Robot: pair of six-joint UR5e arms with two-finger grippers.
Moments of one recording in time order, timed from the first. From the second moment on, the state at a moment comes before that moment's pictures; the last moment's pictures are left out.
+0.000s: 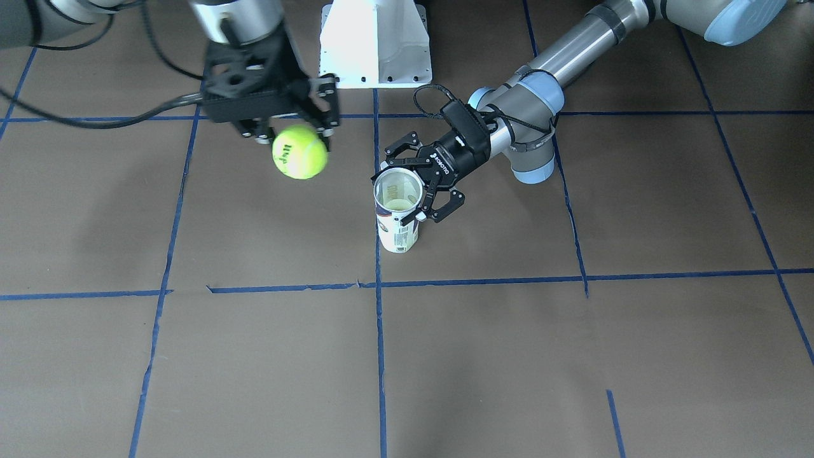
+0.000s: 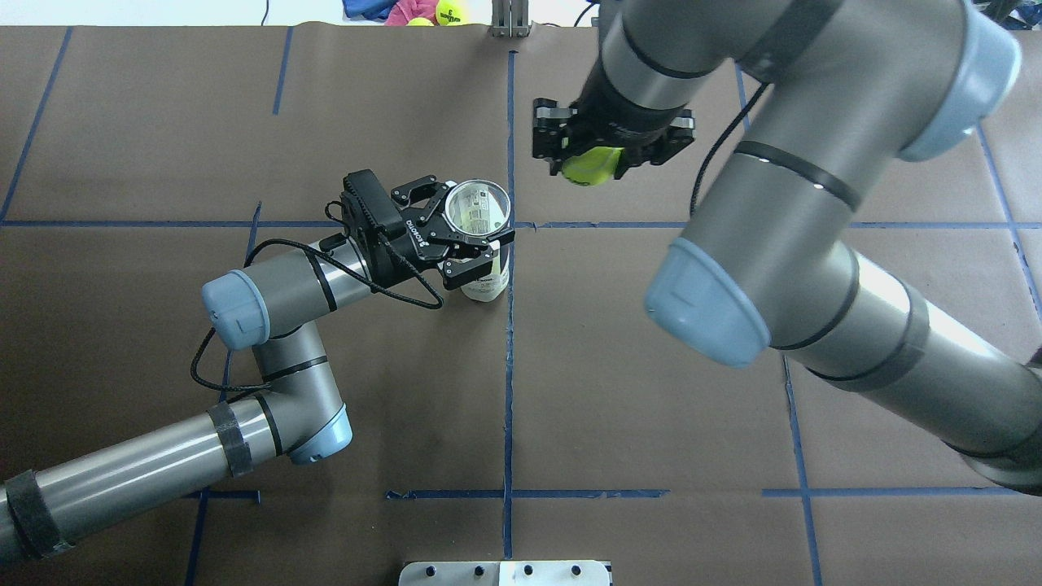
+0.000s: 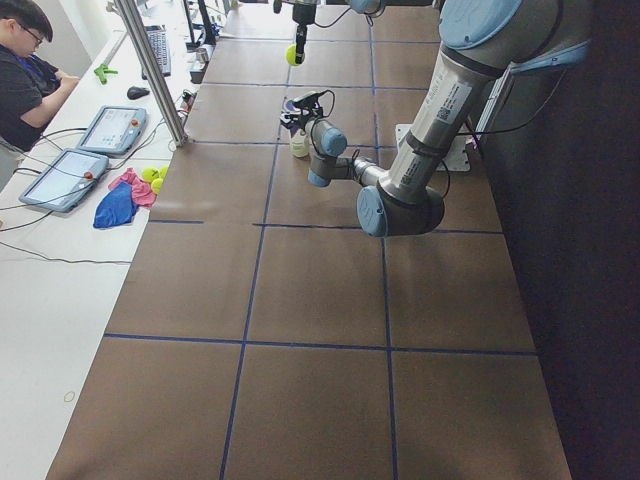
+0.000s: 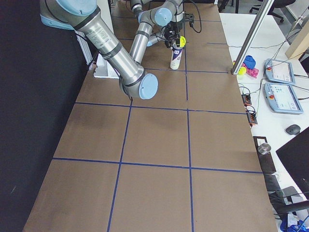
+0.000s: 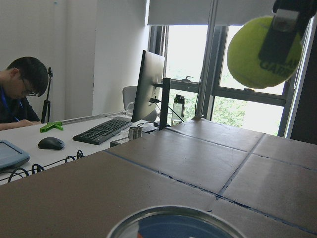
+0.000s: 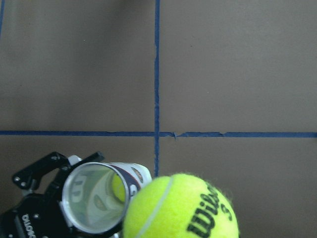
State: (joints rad) left arm -0.50 -2.21 -1.20 -3.35 -1.47 -0.47; right arm 0.74 -0.66 1.85 -1.91 1.98 1.11
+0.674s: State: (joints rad) left arm -0.50 -2.21 -1.20 -3.35 -1.47 -0.47; right arm 0.64 -0.52 1.66 -1.90 1.89 1.17
